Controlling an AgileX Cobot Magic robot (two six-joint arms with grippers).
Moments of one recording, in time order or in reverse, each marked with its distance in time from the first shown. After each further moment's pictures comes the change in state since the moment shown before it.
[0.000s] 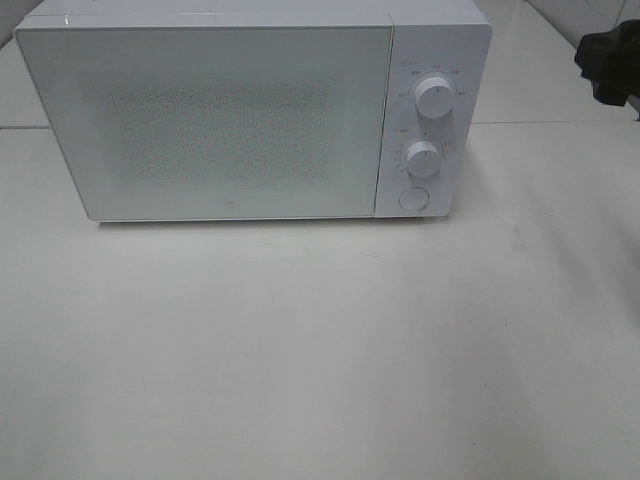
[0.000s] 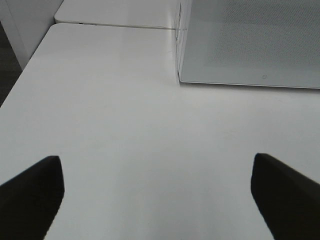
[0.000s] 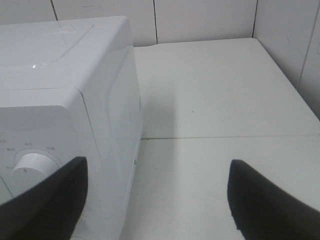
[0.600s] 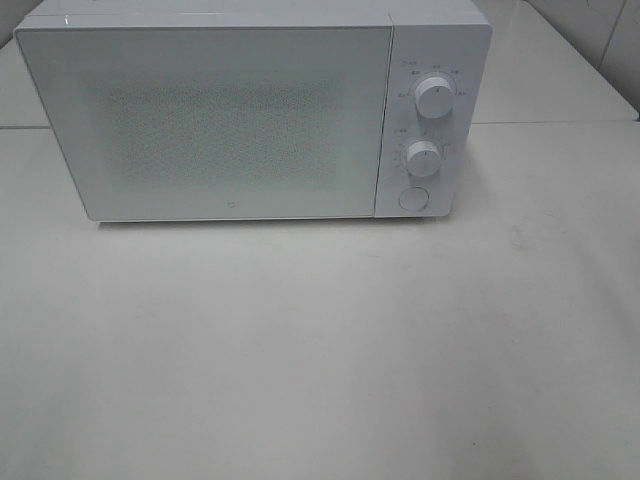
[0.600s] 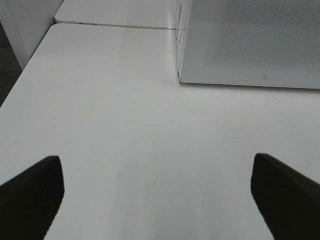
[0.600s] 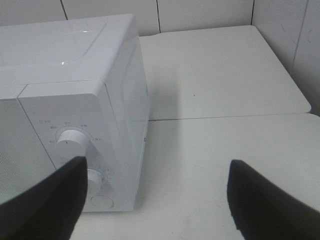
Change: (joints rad) left arm 0.000 0.000 0.000 0.000 0.000 0.000; right arm 0.000 -0.350 -0.034 -0.024 0.454 0.061
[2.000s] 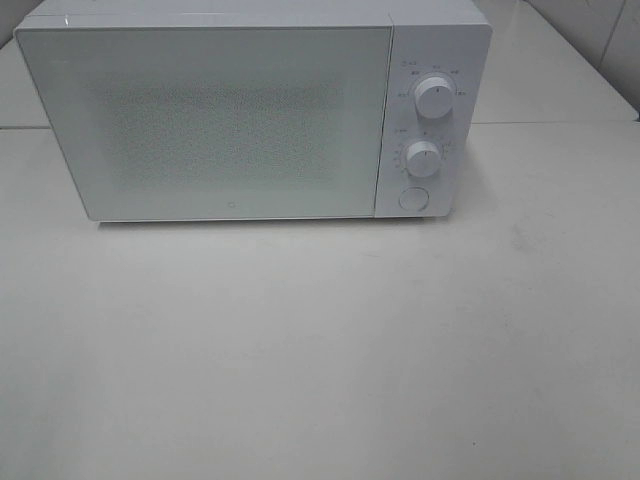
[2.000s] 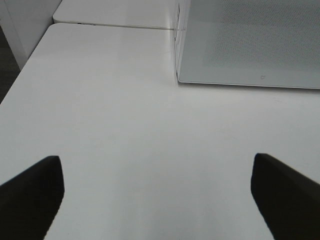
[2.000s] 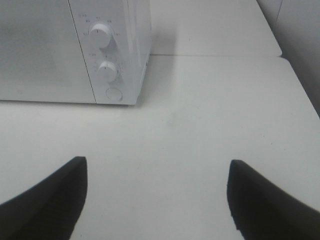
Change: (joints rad) left arm 0.000 0.000 0.000 -0.005 0.000 0.000; right arm 0.000 -0.858 -0.003 0.001 0.949 -0.067
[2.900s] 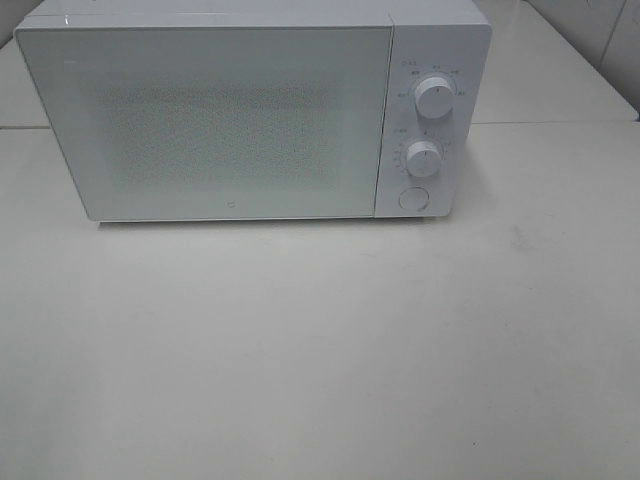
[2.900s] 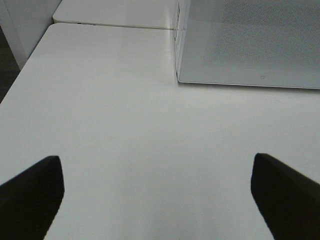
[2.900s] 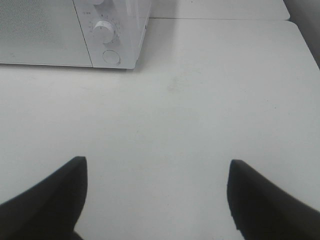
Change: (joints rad) left arm 0.000 0.000 0.000 -0.001 0.000 0.000; right arm 0.000 -0.030 0.041 0.001 0.108 -0.004
